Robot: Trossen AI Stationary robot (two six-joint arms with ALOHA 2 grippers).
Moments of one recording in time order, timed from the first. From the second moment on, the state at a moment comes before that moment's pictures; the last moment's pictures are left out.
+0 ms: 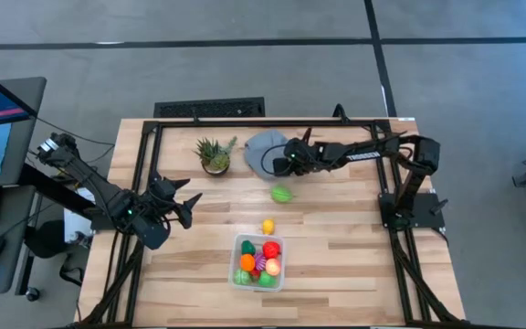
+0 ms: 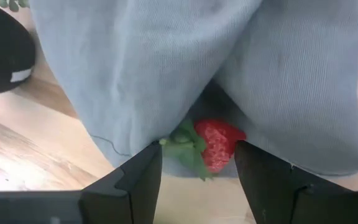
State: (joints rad) left arm -0.66 0.94 0.71 -0.82 -1.16 -1.08; right arm -0.33 1.77 0.97 -0.19 0.04 0.97
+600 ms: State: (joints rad) left arm -0.66 0.94 0.71 -0.82 -1.17 -1.06; right arm -0.34 1.77 1.03 -0.31 0.07 0.90
